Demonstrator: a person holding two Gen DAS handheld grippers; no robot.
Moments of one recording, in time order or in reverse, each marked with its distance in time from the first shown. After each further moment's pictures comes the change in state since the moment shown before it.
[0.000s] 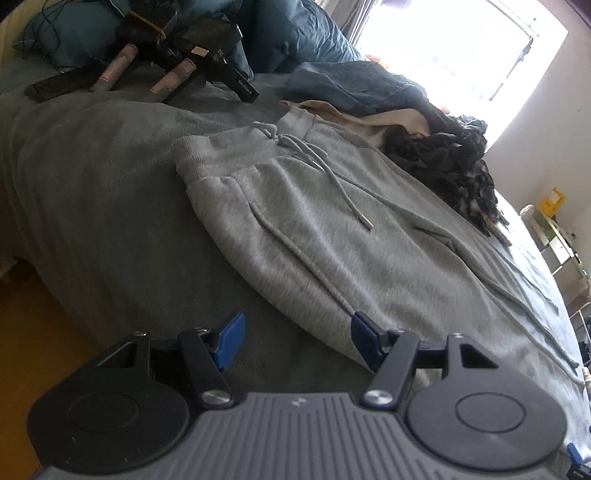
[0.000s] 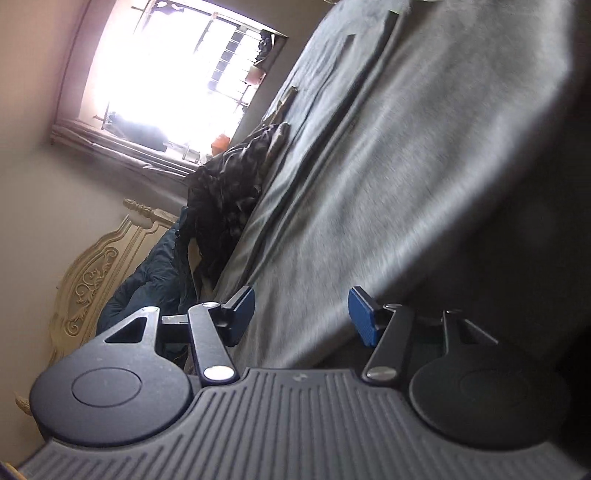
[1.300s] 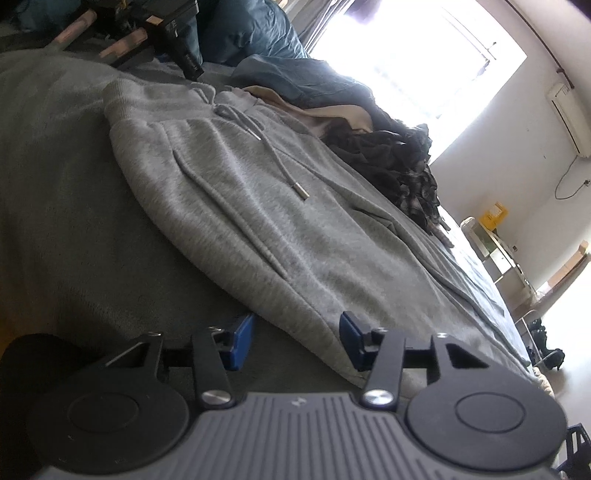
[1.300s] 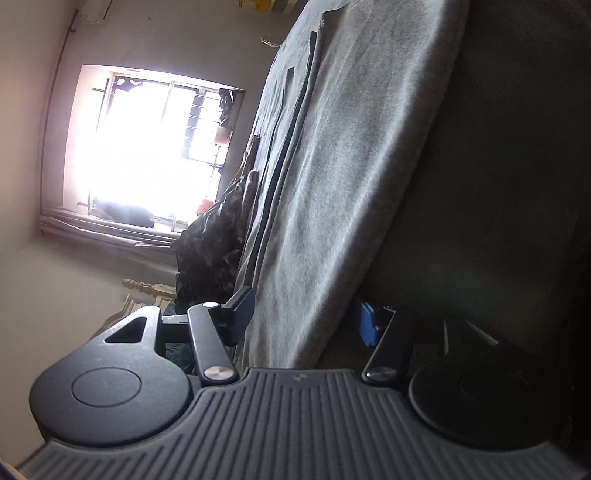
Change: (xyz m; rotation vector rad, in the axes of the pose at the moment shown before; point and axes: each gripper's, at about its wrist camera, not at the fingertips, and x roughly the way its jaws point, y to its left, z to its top) left arm 0.033 -0.015 -0.047 -0.034 -0.046 -0.218; right arm 0.014 -0.030 -0.014 0.227 -0.179 0.012
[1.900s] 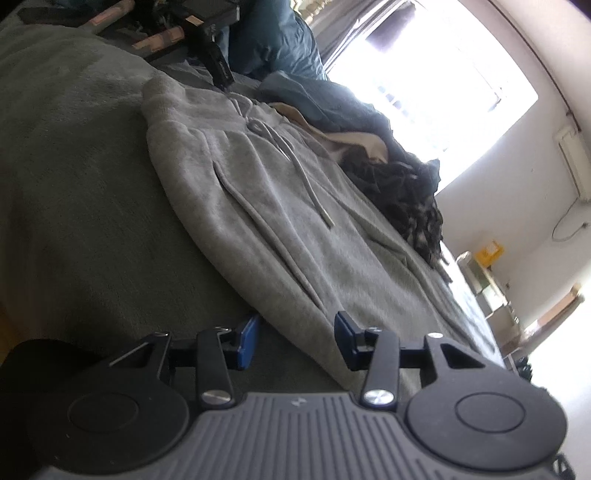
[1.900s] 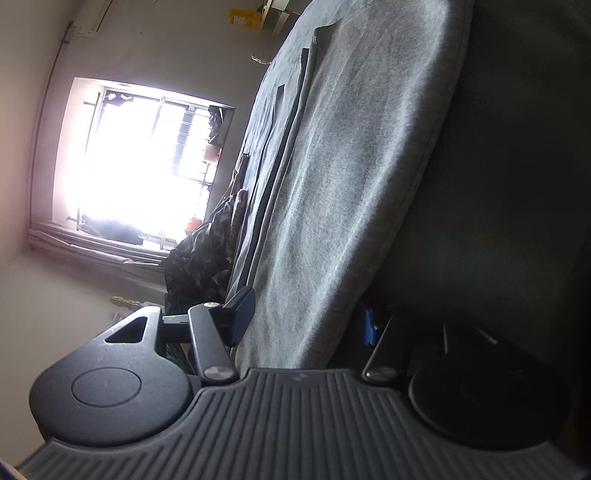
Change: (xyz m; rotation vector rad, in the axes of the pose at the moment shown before) left arm -0.003 0.034 0.009 -0.121 -0.073 -0.039; right arm 0.008 0.004 -0.003 -0.004 -0.060 -0.047
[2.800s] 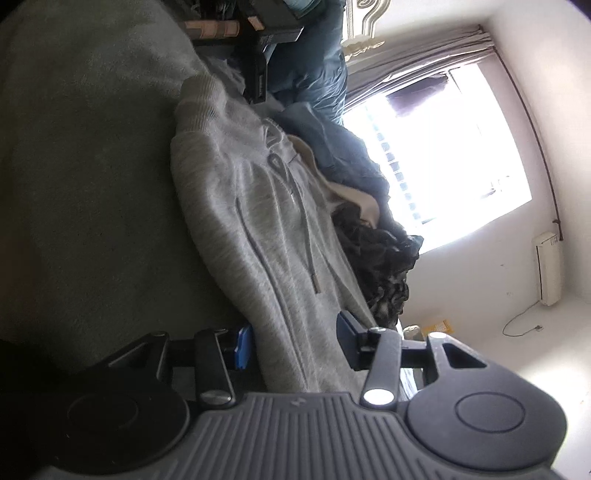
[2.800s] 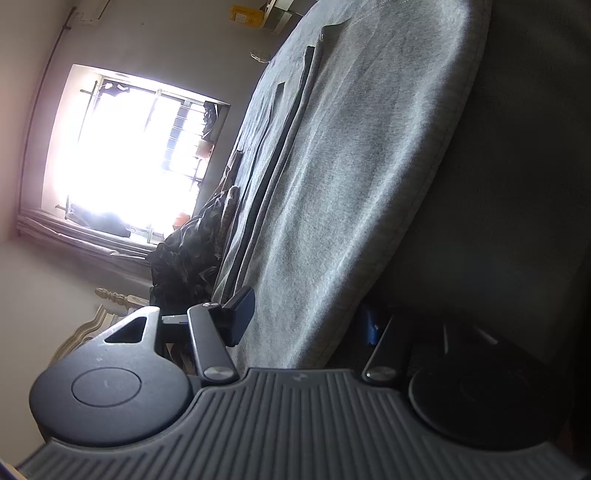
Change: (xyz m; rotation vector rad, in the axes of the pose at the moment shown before) left arm 0.025 0.038 0.014 -0.282 -0.065 -0.142; right arm -0.003 0.006 -0.003 -0.046 -0.009 -0.041
